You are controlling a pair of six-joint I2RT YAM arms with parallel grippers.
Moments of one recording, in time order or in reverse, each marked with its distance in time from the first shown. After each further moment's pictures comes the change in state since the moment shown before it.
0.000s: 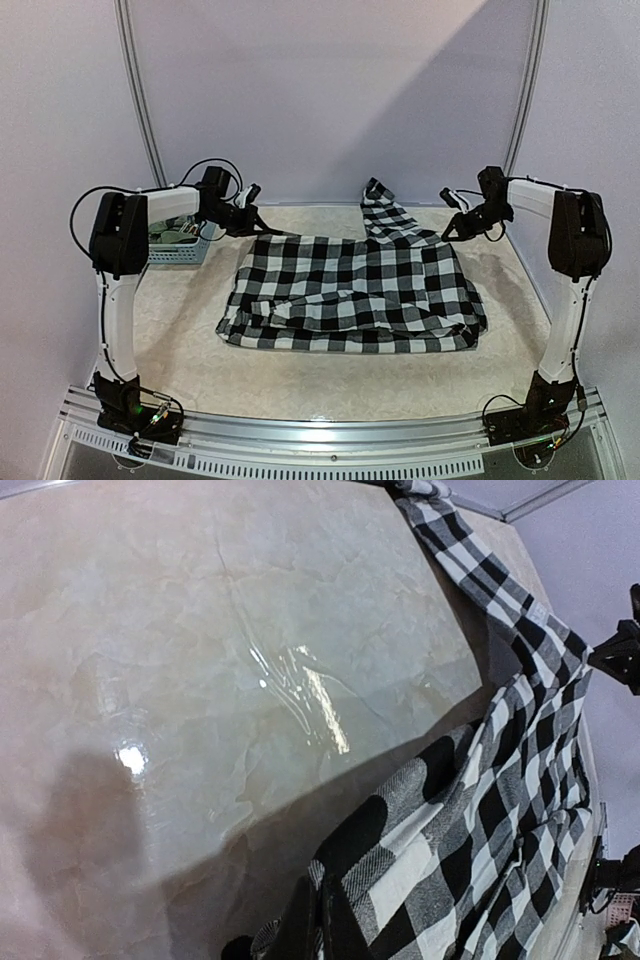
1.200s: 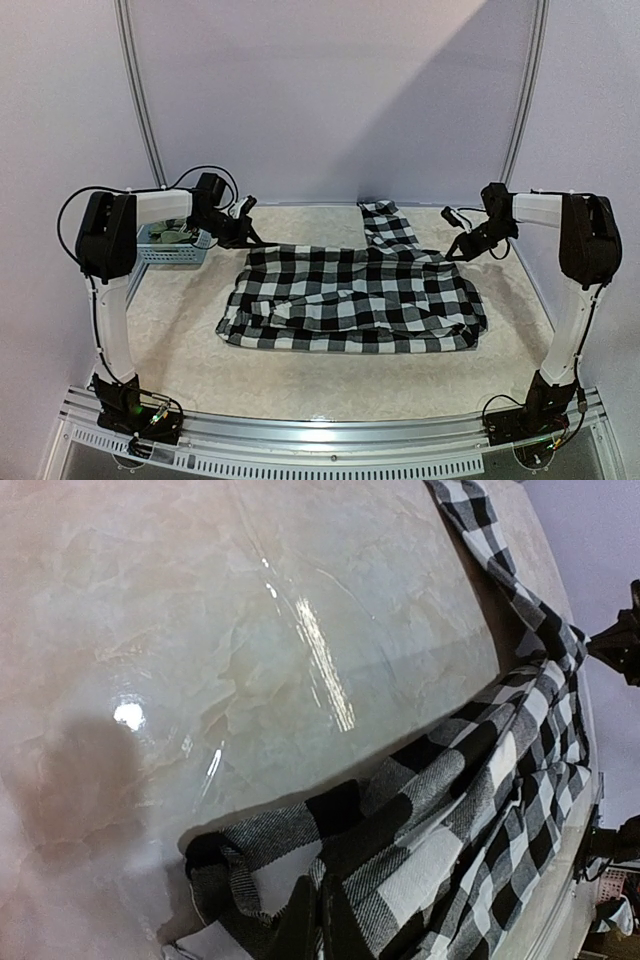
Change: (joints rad) left arm -0.001 -0.118 -0.161 -0.086 -0.005 0.039; right arm 0.000 -0.122 -0.256 0.070 0.029 -0.097
